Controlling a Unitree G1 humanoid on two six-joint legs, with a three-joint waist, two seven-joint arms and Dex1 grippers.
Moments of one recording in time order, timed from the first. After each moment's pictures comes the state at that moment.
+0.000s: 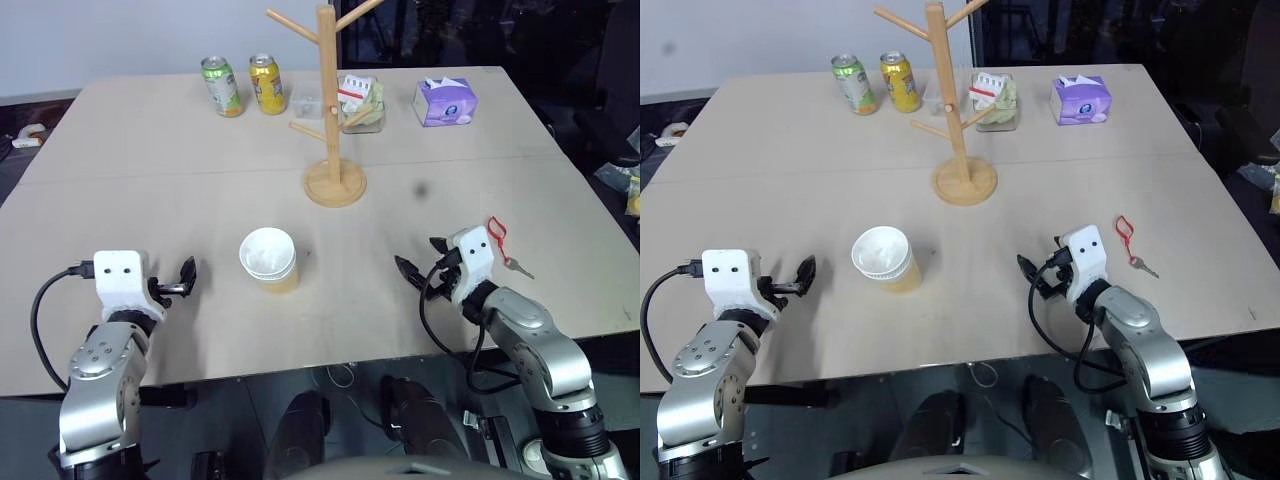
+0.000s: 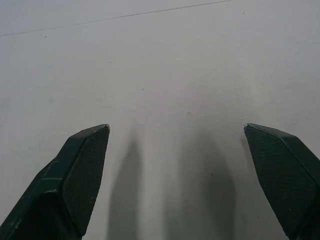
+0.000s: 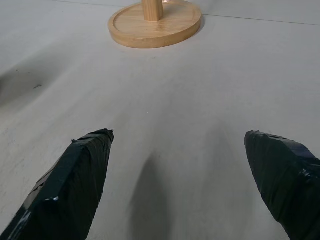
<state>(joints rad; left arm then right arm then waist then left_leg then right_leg) 0.09 0.43 0.46 -0.31 -0.24 0.47 -0.23 -0.12 -0.29 0.07 -0.41 0.28 0.62 0.38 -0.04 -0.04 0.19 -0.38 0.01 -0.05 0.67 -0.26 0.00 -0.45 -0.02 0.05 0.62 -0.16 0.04</state>
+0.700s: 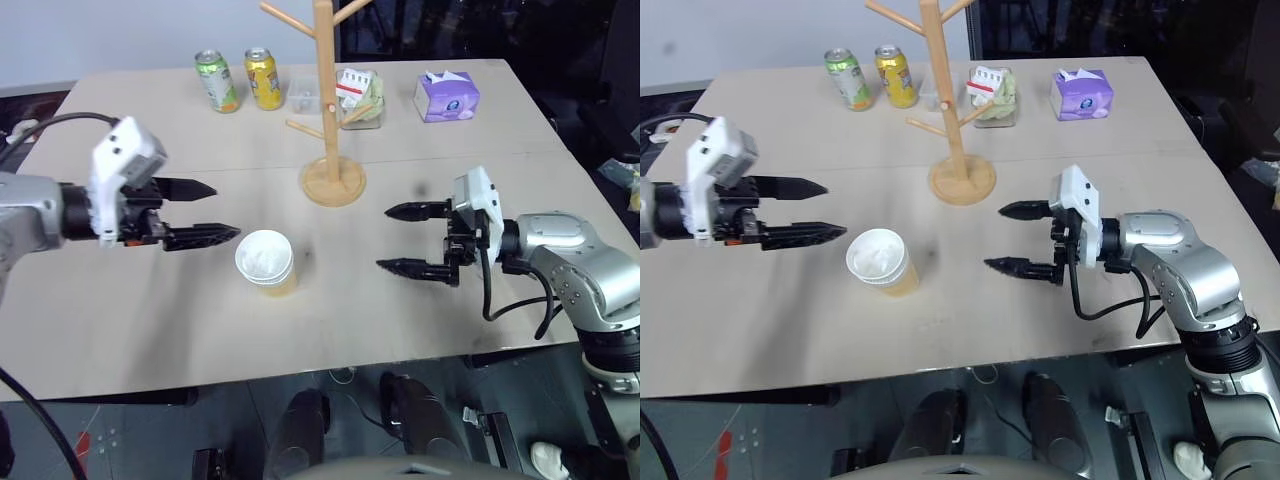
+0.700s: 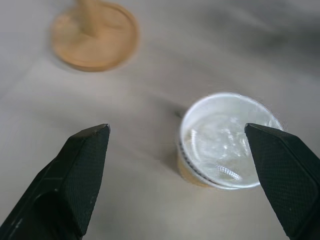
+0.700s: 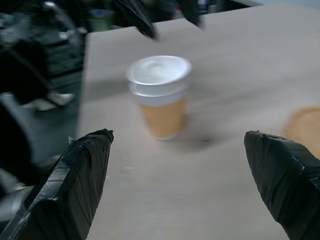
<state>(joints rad) -0.55 1.22 -0.01 -0.13 -0.58 0.79 -1.21 -0.55 -0.61 0.12 -0.37 0.62 0.69 1.07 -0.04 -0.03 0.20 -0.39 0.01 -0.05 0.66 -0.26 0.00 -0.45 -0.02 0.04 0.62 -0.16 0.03</state>
